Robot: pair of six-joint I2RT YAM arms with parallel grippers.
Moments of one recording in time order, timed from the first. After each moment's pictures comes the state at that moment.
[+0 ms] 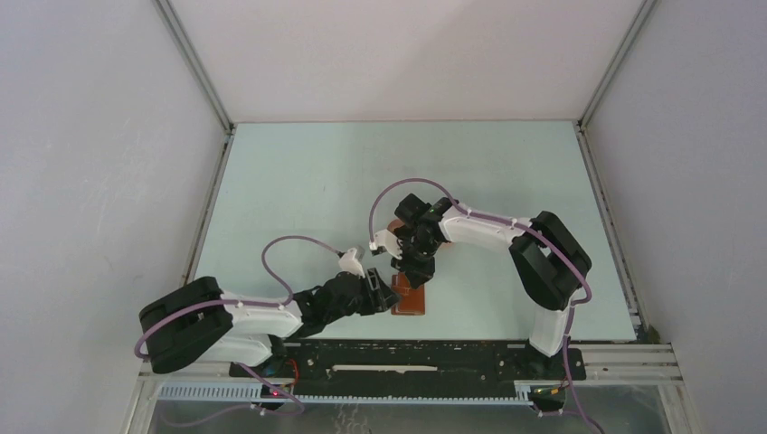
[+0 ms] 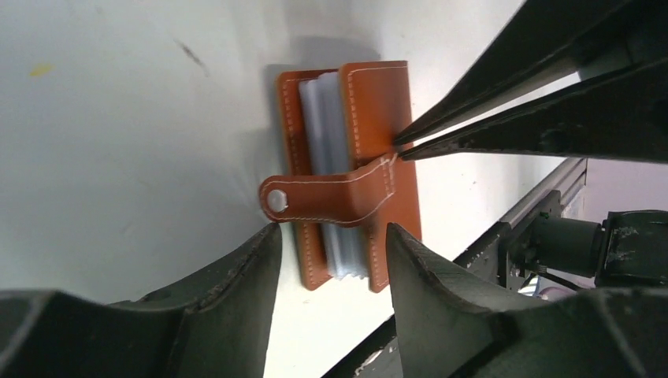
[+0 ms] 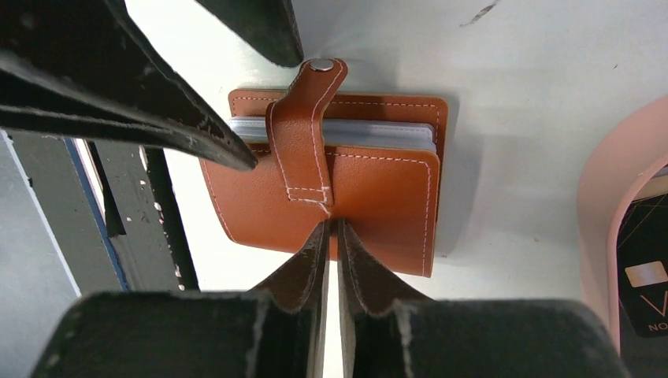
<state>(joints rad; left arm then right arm) -1.04 1.24 0.20 0.49 -0.14 -1.07 0.80 1.85 1.24 -0.80 -0.53 -0.62</state>
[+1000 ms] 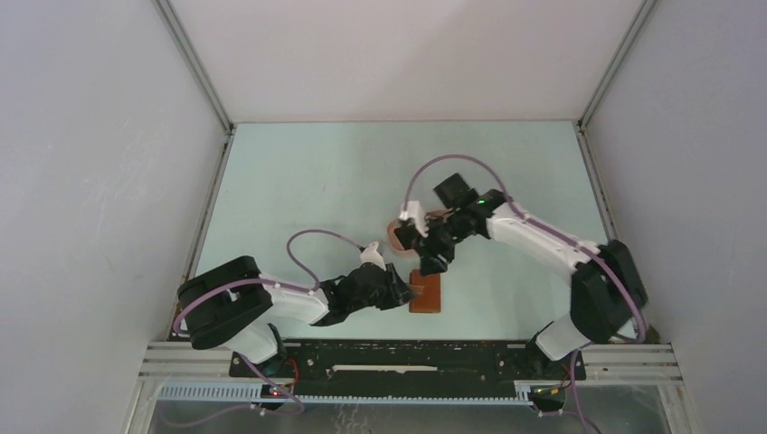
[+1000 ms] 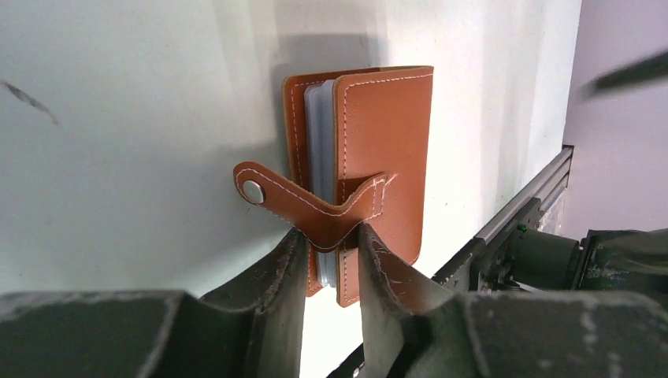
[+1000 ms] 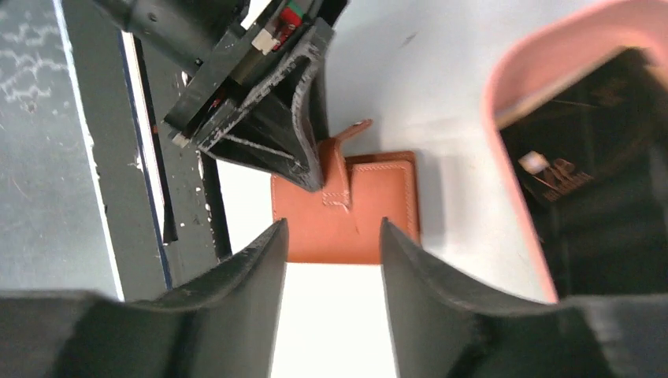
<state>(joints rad) -1.06 1.50 0.39 0.51 -0.09 -1.14 0.67 1.59 1.15 -0.76 -0.65 -0.56</state>
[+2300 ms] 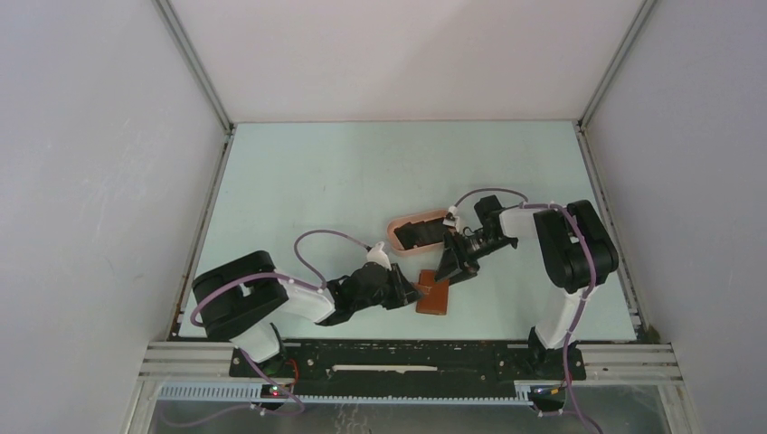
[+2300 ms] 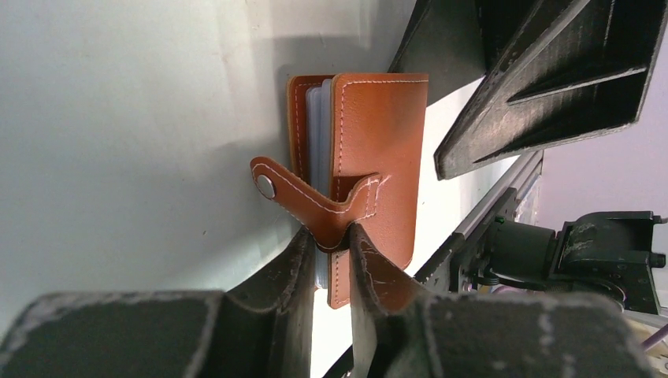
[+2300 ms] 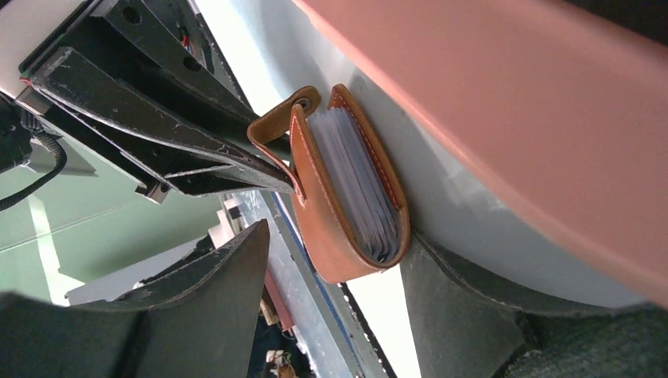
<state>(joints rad) -1.06 1.59 0.40 0.64 -0.04 -1.14 0.28 1.84 0.88 -0.53 -1.03 0.00</state>
